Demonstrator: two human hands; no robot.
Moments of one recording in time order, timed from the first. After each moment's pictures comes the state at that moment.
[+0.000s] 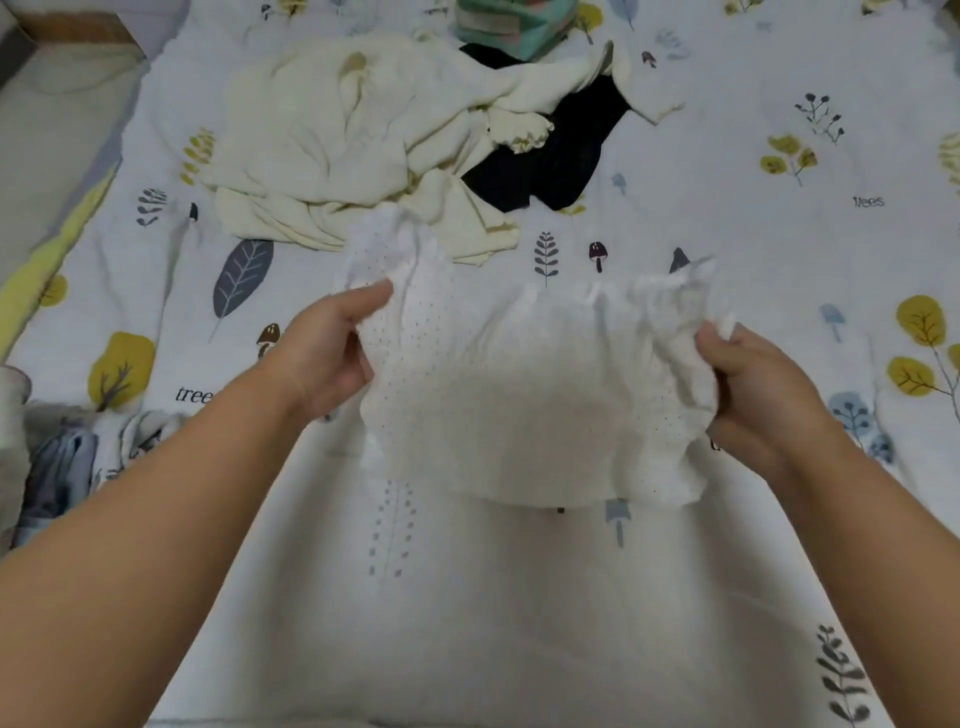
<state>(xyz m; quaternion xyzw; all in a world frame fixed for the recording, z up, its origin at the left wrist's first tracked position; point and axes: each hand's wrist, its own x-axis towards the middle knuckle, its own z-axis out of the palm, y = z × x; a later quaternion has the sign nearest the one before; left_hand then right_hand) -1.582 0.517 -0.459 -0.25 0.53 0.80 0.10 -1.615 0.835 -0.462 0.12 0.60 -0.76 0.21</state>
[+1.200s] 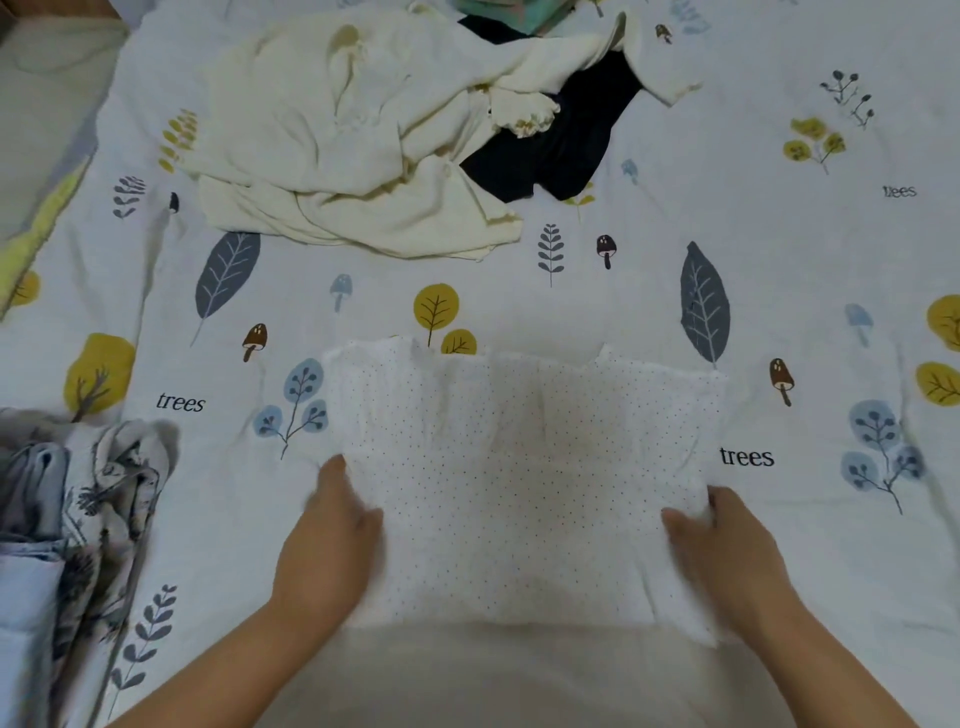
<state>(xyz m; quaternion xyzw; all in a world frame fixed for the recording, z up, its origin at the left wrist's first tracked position) -1.462 0.554 -0.530 -0.32 0.89 0.30 0.12 -1.534 0.848 -0.526 0.20 0.89 -0.31 0.26</state>
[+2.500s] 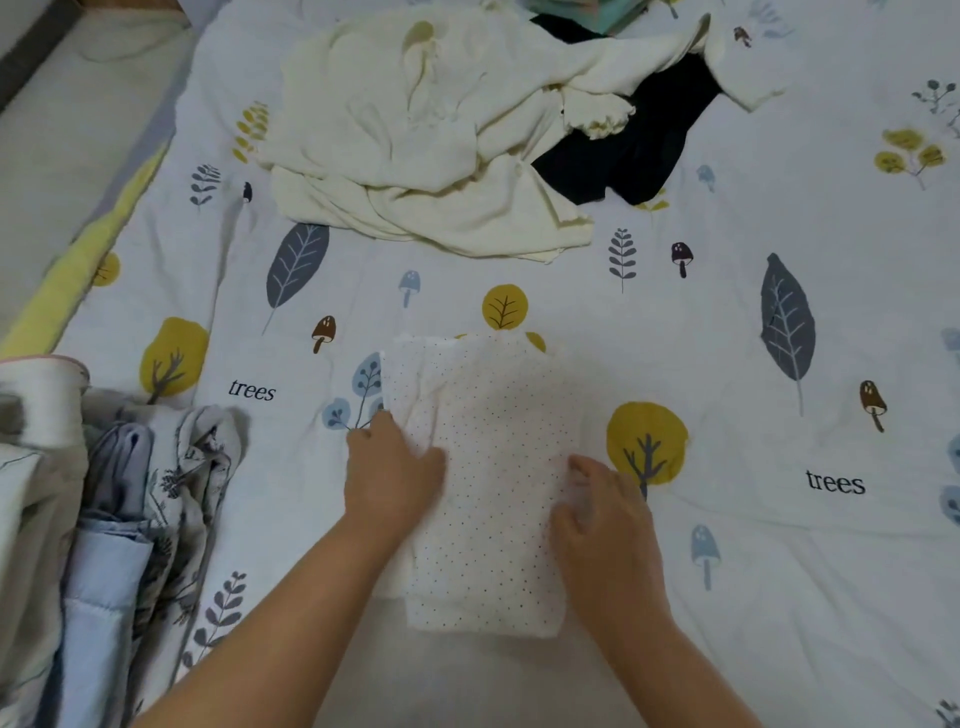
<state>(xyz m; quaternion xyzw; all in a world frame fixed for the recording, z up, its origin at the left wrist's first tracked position) -1.513 0.526 -0.528 -0.41 0.84 0.33 0.13 -1.505 0.700 -0.515 0.02 0.92 -0.35 0.18</state>
